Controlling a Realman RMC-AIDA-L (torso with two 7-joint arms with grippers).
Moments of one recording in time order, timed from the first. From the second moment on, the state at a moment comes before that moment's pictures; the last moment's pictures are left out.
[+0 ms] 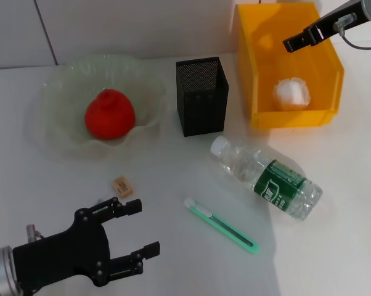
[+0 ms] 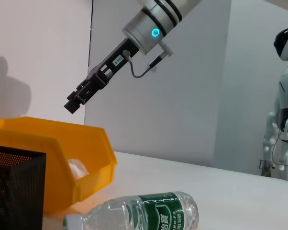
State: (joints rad) left arm -0.38 -2.07 0.83 0.30 1.78 1.66 -0.78; right arm 0.76 2.07 -1.00 -1.33 -2.79 -1.32 2.52
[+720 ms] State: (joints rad) left arm -0.37 -2.07 0.82 0.30 1.78 1.66 -0.78; right arm 0.86 2.08 -1.15 -1.38 -2.75 -1.76 2.55
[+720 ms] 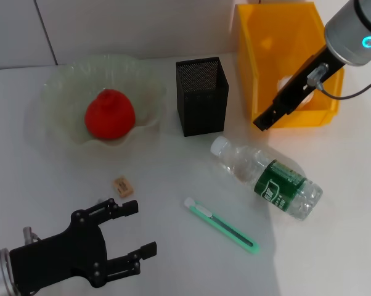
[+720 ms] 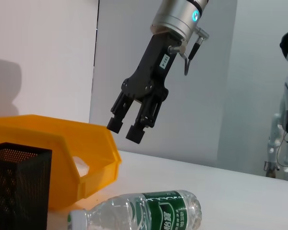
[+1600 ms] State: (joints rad) left arm -0.38 -2.07 0.82 0.30 1.78 1.63 -0.78; right arm 0.82 2.08 -1.20 -1.32 -2.79 -1.88 2.59
